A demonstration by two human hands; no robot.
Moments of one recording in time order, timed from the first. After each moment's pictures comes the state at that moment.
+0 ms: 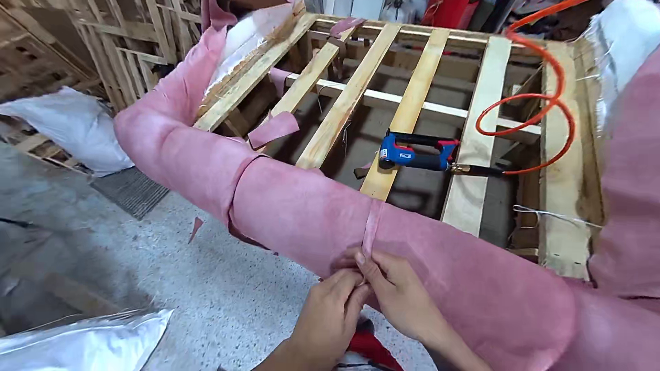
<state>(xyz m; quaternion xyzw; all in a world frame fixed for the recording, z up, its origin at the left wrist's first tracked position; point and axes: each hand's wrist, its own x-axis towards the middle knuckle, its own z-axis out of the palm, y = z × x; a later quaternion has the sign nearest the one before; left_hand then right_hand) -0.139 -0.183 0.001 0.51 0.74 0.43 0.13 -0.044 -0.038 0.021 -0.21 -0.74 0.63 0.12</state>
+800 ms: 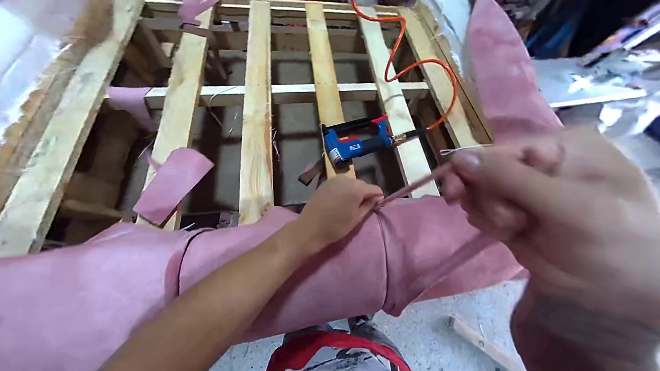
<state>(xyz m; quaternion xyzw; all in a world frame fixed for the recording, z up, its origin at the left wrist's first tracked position) -0.316 0.018 0.034 0.82 0.46 0.30 0.18 -0.097 0.001 0.183 -0.38 -0.69 0.49 0.36</state>
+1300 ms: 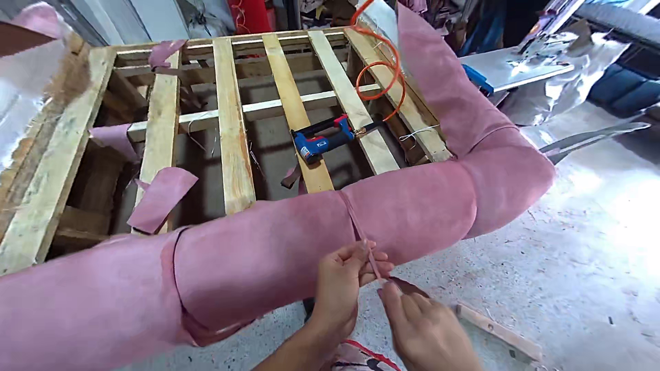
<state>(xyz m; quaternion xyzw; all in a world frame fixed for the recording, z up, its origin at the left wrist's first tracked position) -0.217 -0.157 0.021 0.20 0.45 0.51 0.70 -0.061 -0.211 0.010 -0.45 -0.87 -0.11 0.19</state>
